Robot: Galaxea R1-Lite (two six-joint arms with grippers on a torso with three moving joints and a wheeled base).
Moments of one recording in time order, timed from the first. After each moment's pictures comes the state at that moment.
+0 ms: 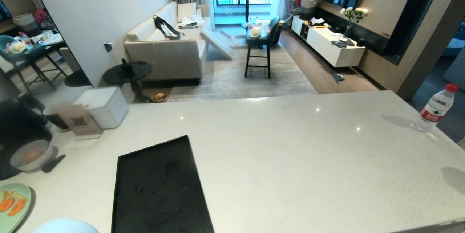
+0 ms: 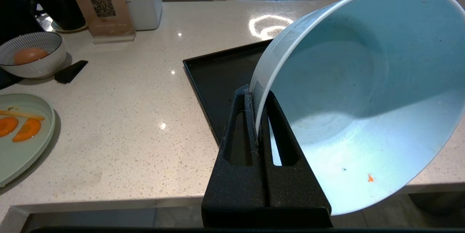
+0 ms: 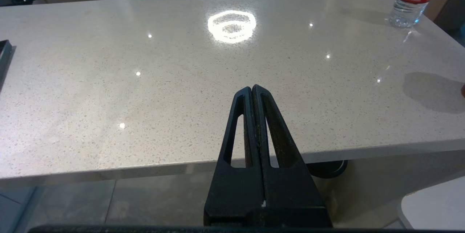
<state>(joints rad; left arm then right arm) 0.00 0.00 0.00 -0.01 -0.01 -0.03 0.00 0.00 0.00 0.00 0.00 0.02</state>
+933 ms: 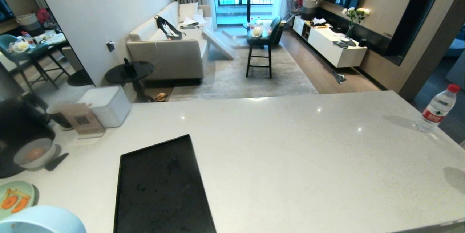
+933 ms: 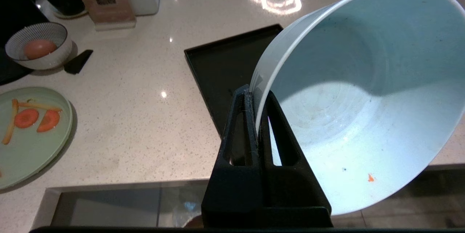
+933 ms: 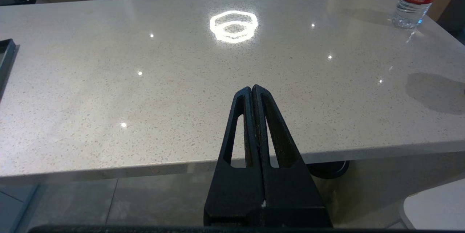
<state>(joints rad) -0.01 0.24 -0.32 0.22 -0.01 -0.02 0.00 0.00 0.00 0.00 0.00 0.02</state>
